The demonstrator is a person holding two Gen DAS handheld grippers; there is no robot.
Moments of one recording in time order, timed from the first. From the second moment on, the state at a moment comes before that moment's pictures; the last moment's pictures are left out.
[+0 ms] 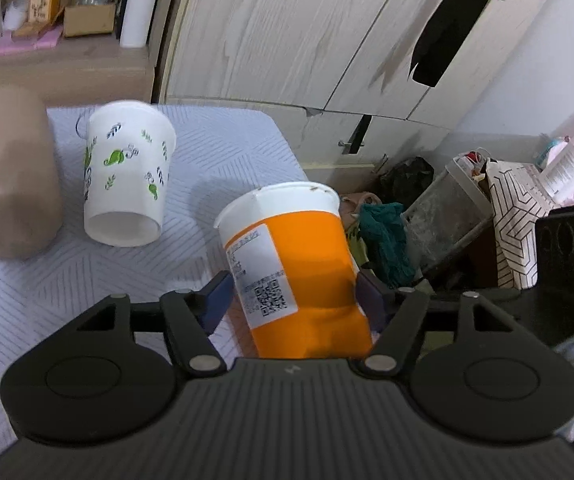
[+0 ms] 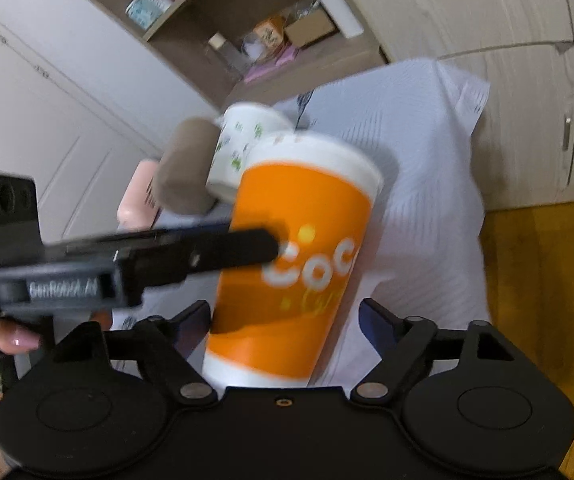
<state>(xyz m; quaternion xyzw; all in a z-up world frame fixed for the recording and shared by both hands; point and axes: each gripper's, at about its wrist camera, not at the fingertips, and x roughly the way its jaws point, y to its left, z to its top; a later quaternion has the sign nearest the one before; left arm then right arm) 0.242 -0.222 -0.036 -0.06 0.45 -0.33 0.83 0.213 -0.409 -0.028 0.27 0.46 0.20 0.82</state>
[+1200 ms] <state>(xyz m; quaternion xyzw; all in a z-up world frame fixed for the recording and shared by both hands) 0.149 -0.041 0.020 -0.06 0.30 -0.33 0.89 0.160 -0.237 0.048 0.02 0.31 0.31 0.90</state>
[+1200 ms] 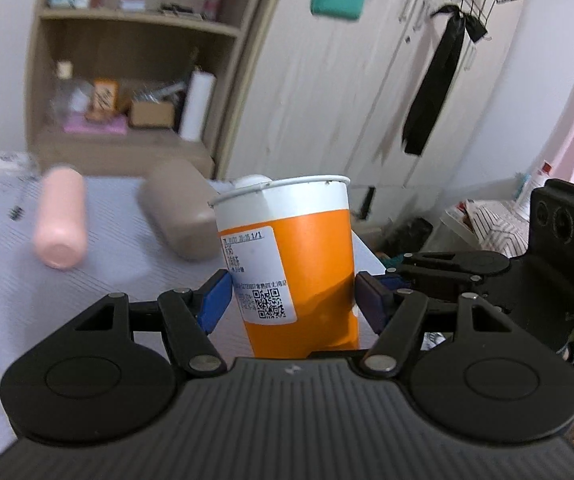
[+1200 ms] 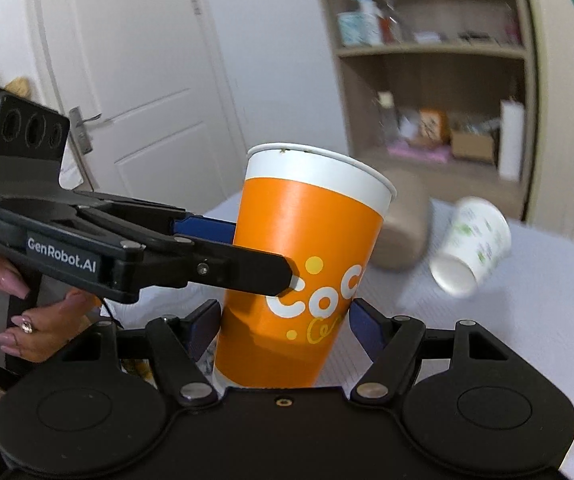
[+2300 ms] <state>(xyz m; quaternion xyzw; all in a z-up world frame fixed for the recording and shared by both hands) 0.206 -0.034 -0.027 -0.02 0.22 -0.30 0.93 0.222 -0.172 -0.008 -0.15 0.20 0.22 0.94</state>
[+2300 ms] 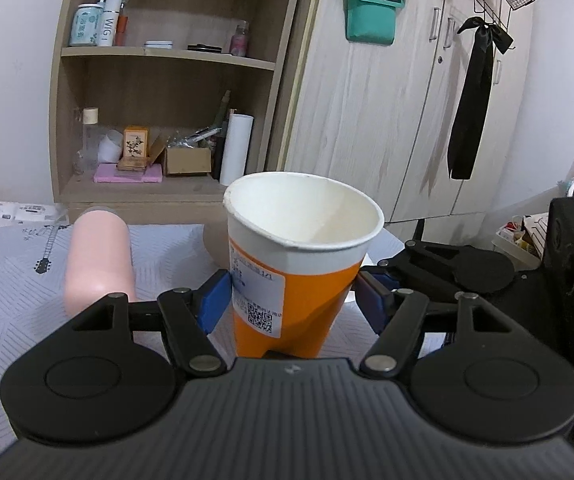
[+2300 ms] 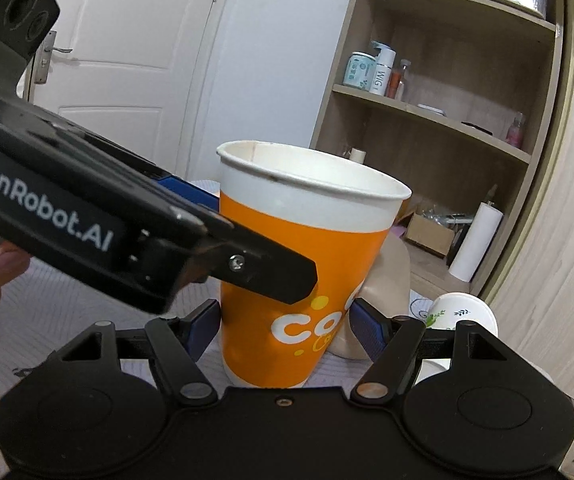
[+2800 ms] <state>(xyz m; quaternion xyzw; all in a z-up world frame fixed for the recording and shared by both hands) 0.197 -0.038 -0.028 -0.05 0.24 -0.31 0.92 0.220 -0.178 -0.008 -0.13 0.21 0.22 0.94</state>
